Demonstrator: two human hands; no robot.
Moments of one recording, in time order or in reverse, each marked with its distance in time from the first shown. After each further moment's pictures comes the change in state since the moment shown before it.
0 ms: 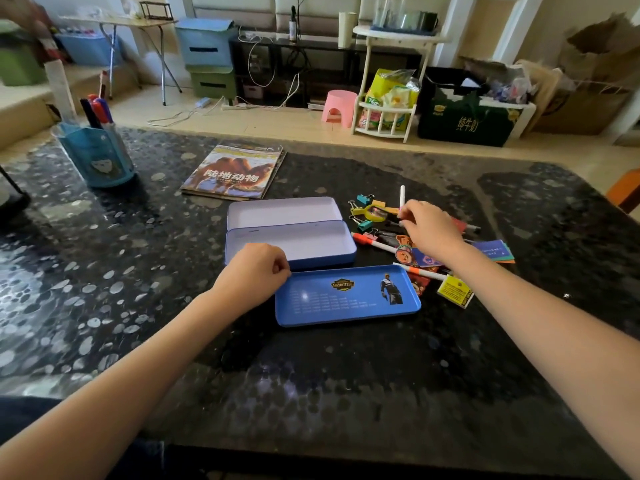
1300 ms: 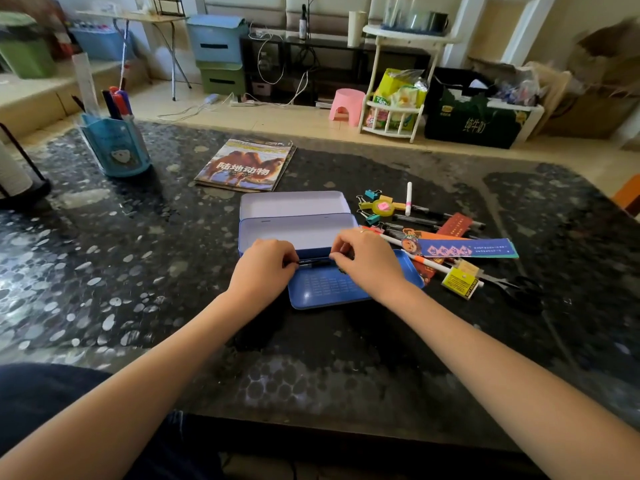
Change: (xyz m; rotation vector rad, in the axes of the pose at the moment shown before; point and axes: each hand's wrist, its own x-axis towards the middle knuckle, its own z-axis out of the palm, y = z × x) left_hand -0.020 0.000 0.012 -0.066 0.146 -0.073; right_hand -0.076 -0.102 0.029 0.276 -0.019 -0.276
